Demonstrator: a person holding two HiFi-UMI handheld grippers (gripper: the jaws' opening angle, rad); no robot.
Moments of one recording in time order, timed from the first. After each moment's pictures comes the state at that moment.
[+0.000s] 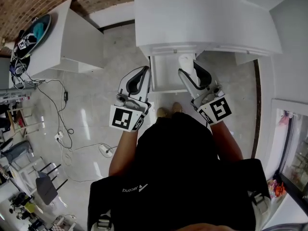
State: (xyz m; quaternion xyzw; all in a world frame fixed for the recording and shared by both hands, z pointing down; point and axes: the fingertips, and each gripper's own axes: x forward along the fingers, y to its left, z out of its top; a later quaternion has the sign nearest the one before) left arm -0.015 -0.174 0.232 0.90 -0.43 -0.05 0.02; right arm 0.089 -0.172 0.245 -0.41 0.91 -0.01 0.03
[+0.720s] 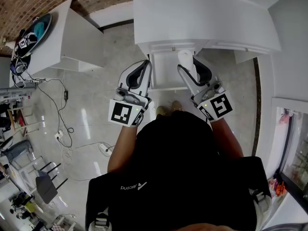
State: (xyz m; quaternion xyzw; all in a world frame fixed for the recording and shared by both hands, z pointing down) left arm 0.000 -0.170 0.219 0.91 -0.42 -0.05 0.00; right arm 0.096 -0.163 0.231 -0.41 0.91 0.00 0.04
